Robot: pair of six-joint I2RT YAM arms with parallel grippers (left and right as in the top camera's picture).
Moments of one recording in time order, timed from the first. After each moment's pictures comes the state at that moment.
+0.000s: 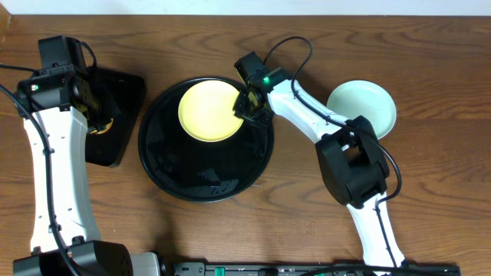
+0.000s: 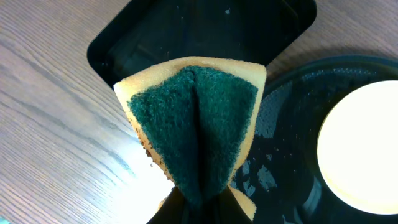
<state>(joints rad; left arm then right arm) 0.24 1.54 1.56 -1.24 -0.17 -0.30 0.59 2.34 1.84 -0.78 -0.21 1.00</state>
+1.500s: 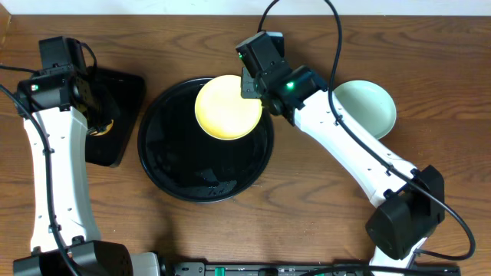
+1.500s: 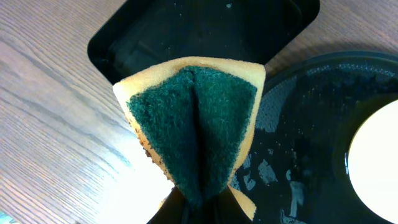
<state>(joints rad) 0.24 1.54 1.56 -1.25 -0.17 -0.30 0.67 1.91 1.76 -0.77 0.23 0.62</state>
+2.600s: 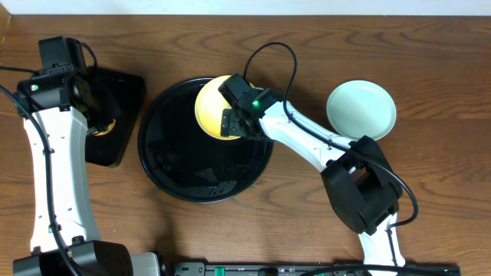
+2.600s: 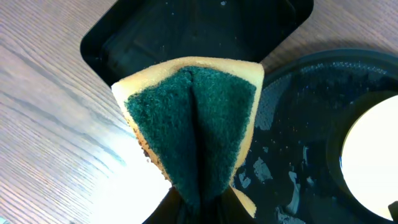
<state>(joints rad) 0.24 1.54 1.56 -1.25 -0.14 -0.31 0.72 2.15 1.65 -0.76 0.02 0.81</state>
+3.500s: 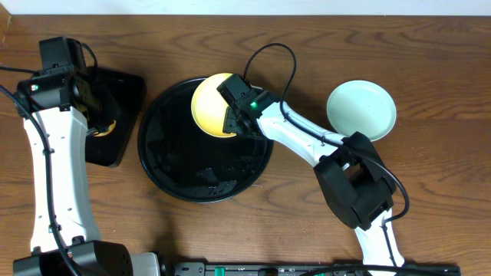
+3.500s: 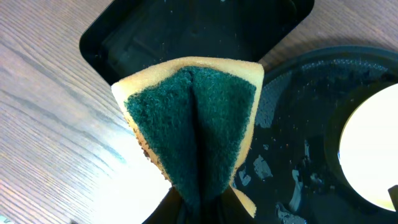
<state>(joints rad) 0.24 1.54 1.56 -1.26 -0.14 -0.31 0.72 2.19 1.65 -0.66 0.01 0.88</state>
